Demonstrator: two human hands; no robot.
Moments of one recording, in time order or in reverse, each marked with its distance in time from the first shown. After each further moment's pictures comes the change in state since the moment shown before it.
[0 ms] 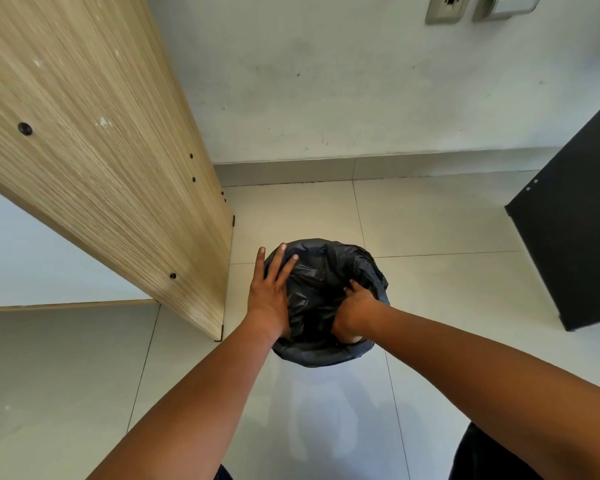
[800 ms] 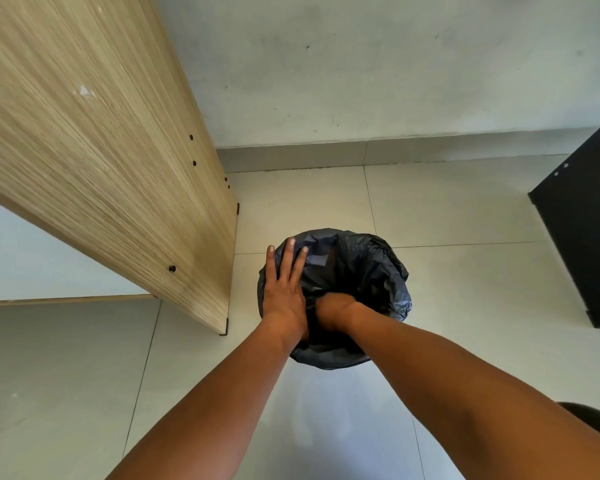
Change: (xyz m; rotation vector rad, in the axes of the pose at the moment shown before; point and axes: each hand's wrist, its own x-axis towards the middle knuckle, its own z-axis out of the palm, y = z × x) left_hand 0.002 0.024 -0.008 0.007 -0.112 -0.069; right_hand 0.065 -0.038 -0.010 0.625 0.054 0.010
